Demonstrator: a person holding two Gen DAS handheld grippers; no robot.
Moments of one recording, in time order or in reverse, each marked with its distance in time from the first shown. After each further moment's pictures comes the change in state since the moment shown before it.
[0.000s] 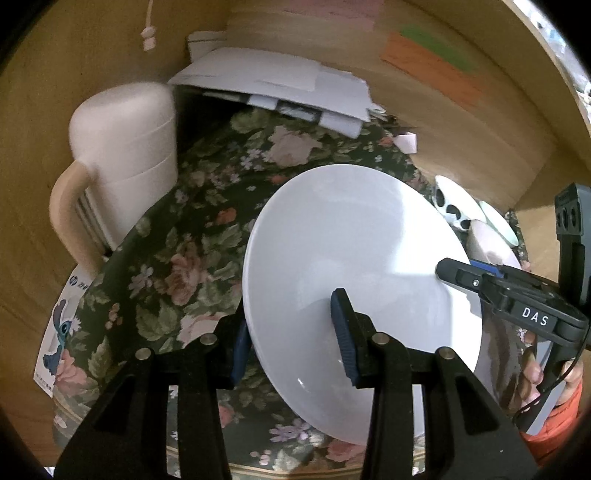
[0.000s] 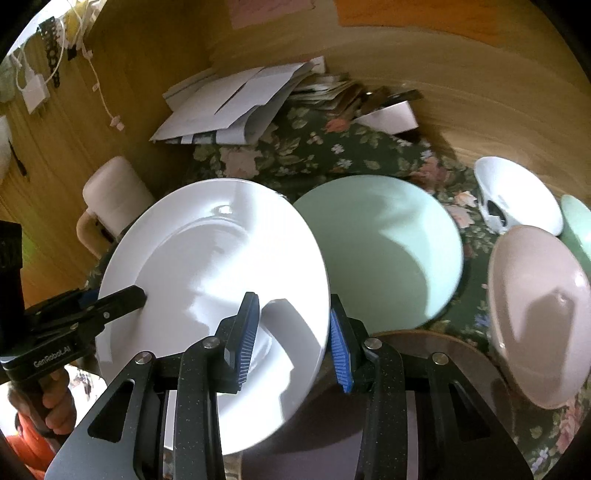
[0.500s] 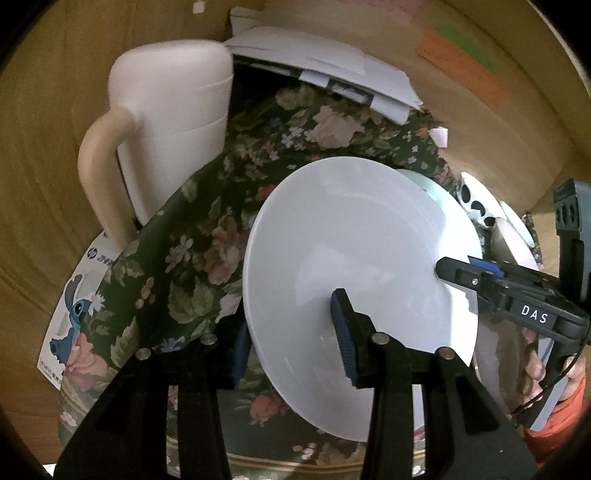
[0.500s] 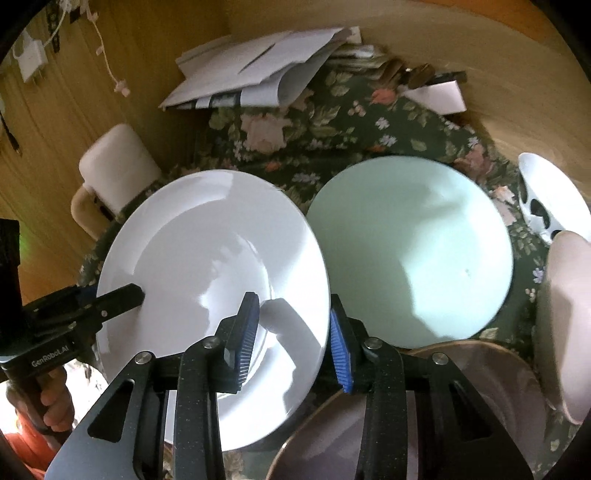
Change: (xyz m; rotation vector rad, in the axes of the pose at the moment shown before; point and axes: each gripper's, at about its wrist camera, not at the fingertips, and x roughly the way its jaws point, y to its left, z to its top) left arm 0.008 0.037 -0.012 -0.060 0.037 0.039; right arm 0.044 0.016 0.006 -0.049 0.075 0.038
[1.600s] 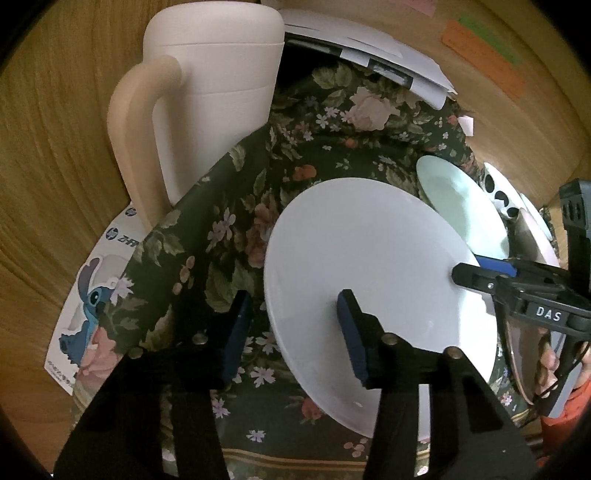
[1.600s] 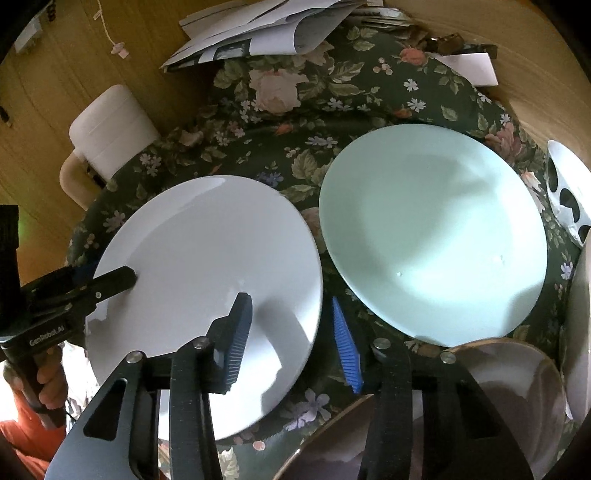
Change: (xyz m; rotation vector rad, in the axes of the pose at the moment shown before) left arm 0.009 0.027 -0.011 -0.016 0.040 0.048; right arm 0.035 0.010 -0.001 -0.032 0.106 0.026
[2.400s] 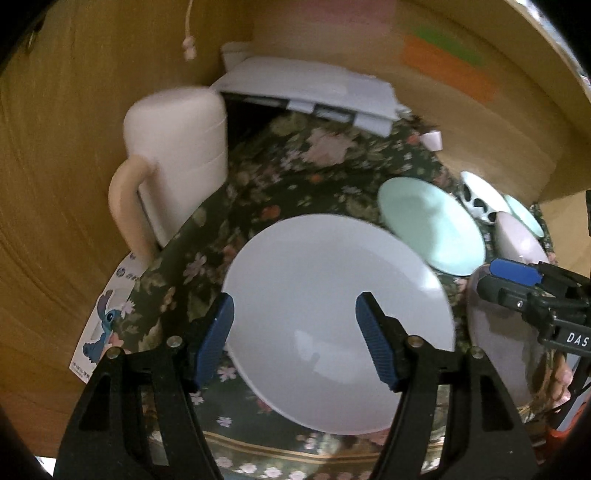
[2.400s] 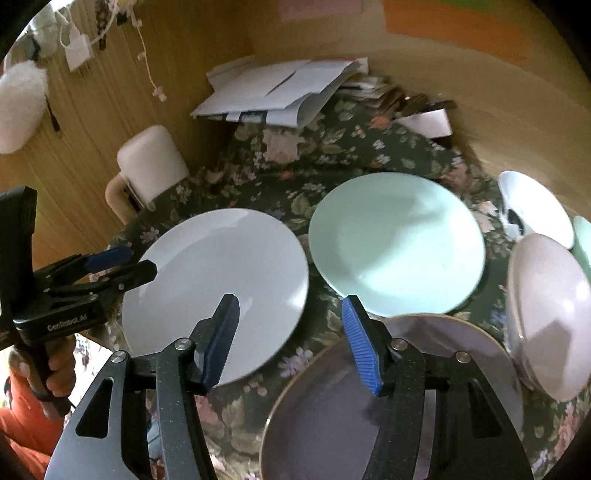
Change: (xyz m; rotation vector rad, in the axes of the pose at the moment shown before) left arm -0.037 -0.041 0.006 0.073 -0.104 0.054; right arm -0.065 0.009 -0.028 -0.043 -0.160 -0.019
